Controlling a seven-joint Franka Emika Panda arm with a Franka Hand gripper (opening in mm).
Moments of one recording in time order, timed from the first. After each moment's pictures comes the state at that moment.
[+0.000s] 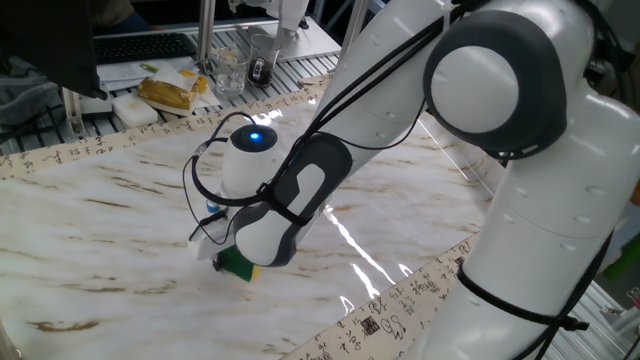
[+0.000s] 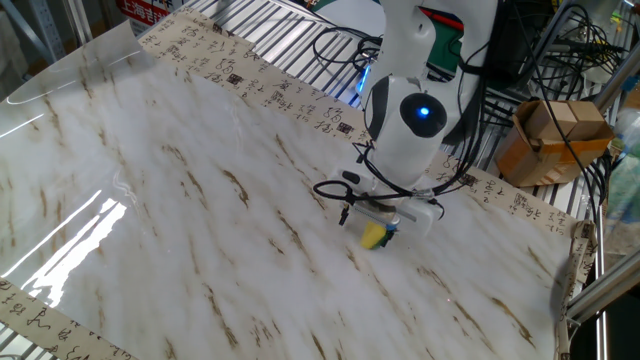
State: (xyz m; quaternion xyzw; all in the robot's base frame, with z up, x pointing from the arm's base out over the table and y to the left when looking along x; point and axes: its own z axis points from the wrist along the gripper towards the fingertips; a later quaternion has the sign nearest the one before) arm 0.395 0.128 0.067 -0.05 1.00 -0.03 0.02
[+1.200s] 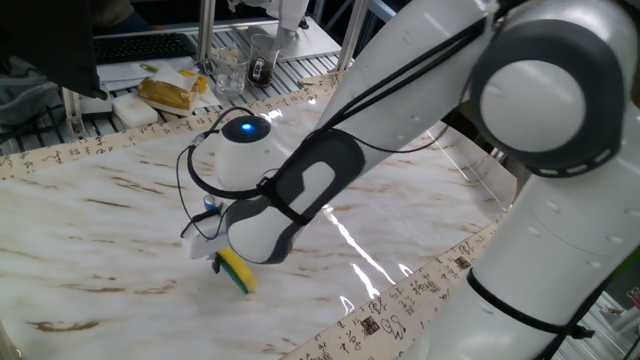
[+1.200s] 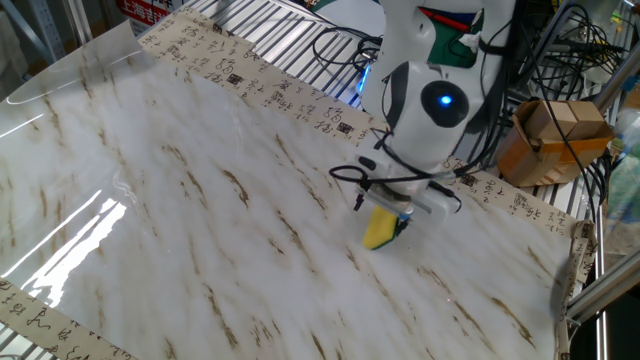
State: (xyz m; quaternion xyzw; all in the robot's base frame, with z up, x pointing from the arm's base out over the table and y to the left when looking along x) arm 0.374 0.141 0.098 -0.01 1.00 -0.04 -0.01
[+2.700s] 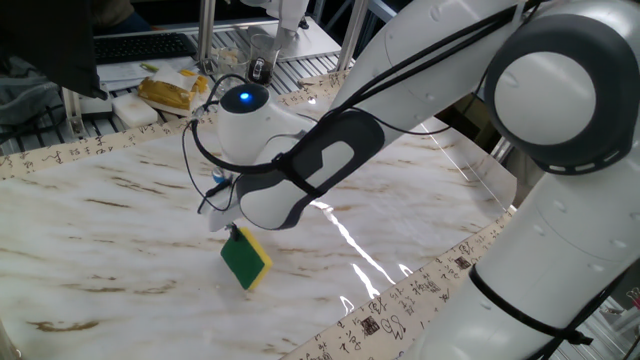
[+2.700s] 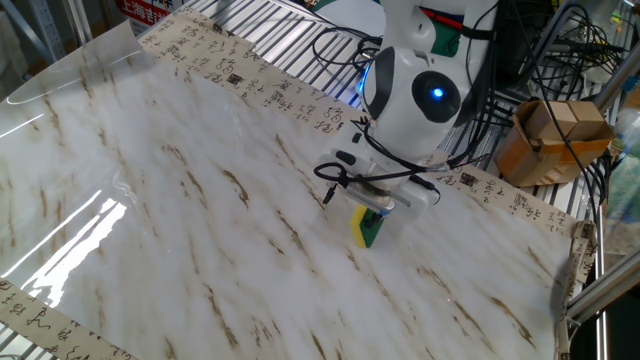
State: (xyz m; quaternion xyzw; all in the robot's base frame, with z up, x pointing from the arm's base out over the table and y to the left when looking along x) arm 0.414 0.097 0.130 -0.08 0.99 -0.10 0.00
